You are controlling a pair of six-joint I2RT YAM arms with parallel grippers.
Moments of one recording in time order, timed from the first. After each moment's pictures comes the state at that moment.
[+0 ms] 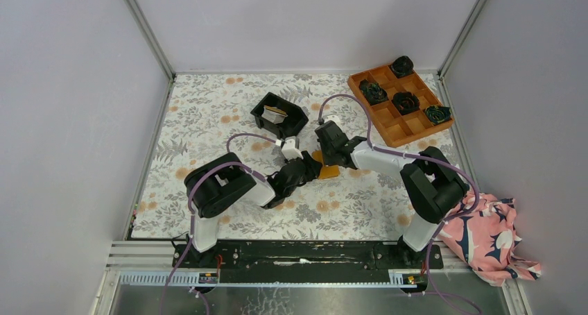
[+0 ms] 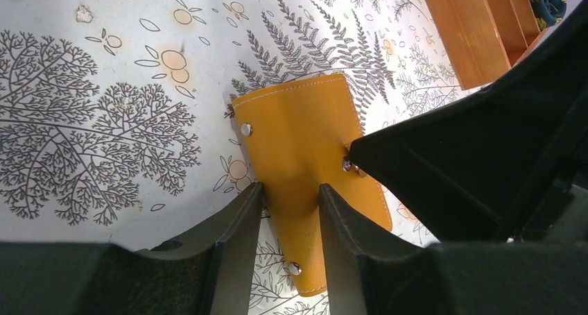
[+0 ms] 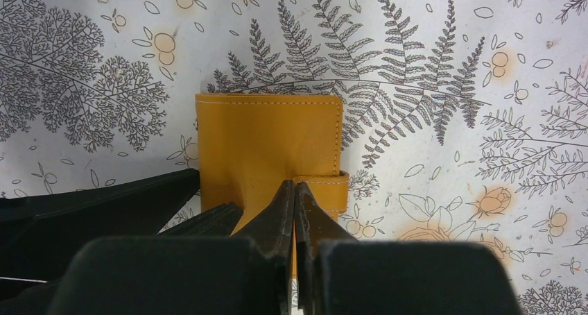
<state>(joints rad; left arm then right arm) -0.90 1.93 0.66 0.87 -0.36 -0.87 0.69 1.72 1.02 -0.28 0.28 0.36</state>
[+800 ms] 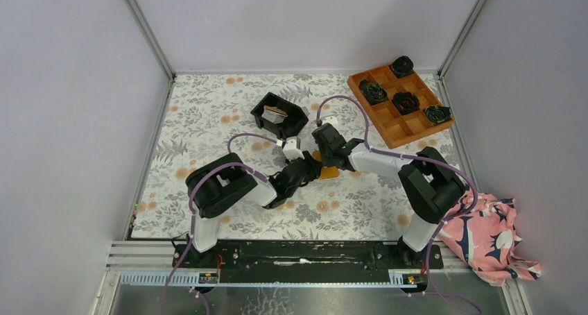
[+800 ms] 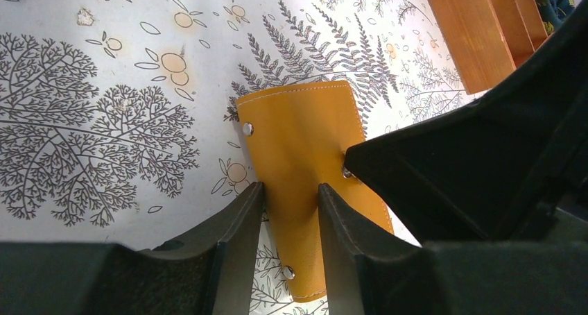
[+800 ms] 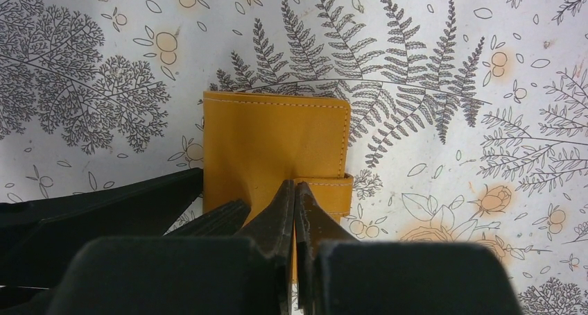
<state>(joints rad) -0.91 1.94 0.68 0.85 -0.39 -0.87 0.72 1.73 1.02 -0.26 0.32 0.37</state>
